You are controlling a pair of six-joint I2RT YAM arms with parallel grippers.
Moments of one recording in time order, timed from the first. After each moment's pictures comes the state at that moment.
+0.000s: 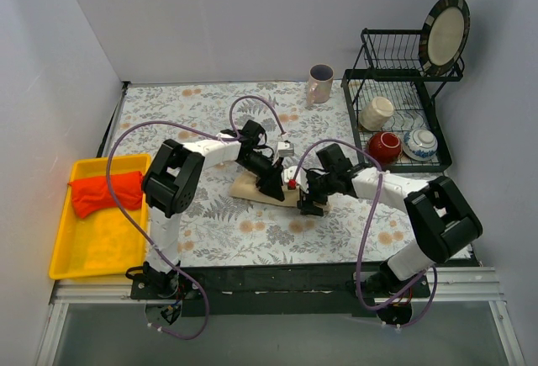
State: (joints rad) left arm -0.56 2.06 1.36 -0.60 1.05 0.62; right arm 0.59 1.53 0.77 -0.26 -0.61 -0.87
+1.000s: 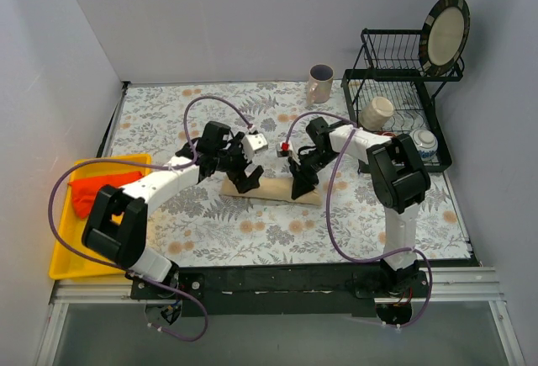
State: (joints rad) left arm -0.47 1.57 1.02 -0.29 0.49 0.43; right arm 0.49 2.01 1.35 -0.85 -0.92 -0.96
